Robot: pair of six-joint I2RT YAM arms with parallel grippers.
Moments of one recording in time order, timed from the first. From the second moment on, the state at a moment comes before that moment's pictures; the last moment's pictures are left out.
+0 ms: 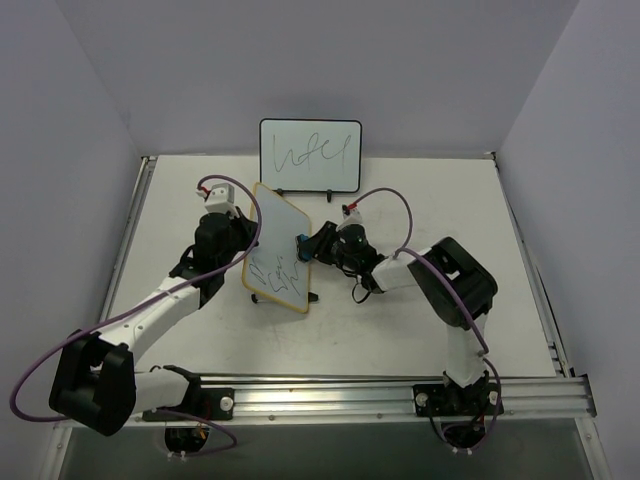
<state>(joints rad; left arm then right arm) -0.42 1.25 0.73 0.19 -0.18 -0.47 0.65 1.97 0.86 0.74 -0.10 0.92</state>
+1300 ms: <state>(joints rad) -0.43 1.25 0.73 0.18 -0.20 -0.45 0.89 1.78 0.97 0.49 0.06 0.90</state>
